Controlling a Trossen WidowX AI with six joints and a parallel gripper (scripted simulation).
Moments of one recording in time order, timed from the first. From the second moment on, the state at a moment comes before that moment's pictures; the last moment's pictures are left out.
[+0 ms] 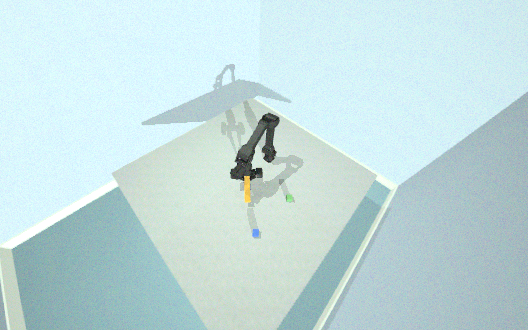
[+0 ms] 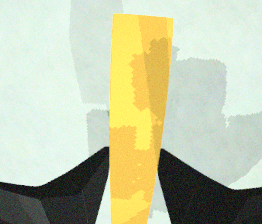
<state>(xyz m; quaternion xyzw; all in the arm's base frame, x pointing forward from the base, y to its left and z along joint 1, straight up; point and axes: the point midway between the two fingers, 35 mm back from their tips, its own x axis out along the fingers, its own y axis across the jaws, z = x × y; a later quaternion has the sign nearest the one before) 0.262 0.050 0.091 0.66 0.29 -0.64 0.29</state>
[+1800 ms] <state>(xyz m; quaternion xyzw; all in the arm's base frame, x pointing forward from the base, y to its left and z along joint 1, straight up) 0.262 0.050 0.113 0.65 0.29 -0.64 0.29</state>
